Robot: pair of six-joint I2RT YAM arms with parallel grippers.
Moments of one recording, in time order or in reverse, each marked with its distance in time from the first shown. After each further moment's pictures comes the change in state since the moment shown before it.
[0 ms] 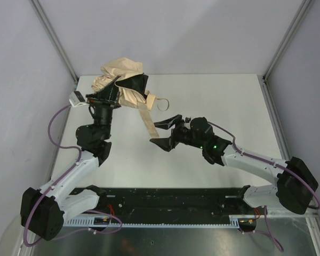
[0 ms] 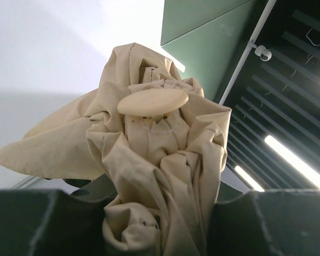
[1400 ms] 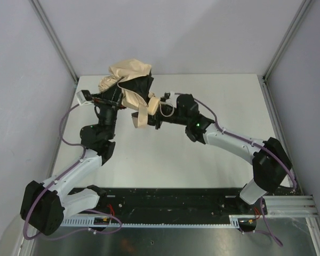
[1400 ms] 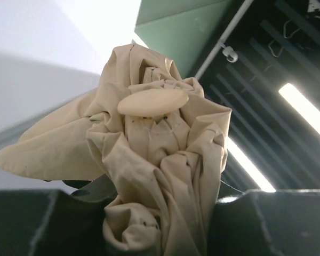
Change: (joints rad) left arm -0.031 0.051 0.000 0.077 0.021 -0.153; right arm -0.041 0.299 0.365 0.121 -0.230 -0.127
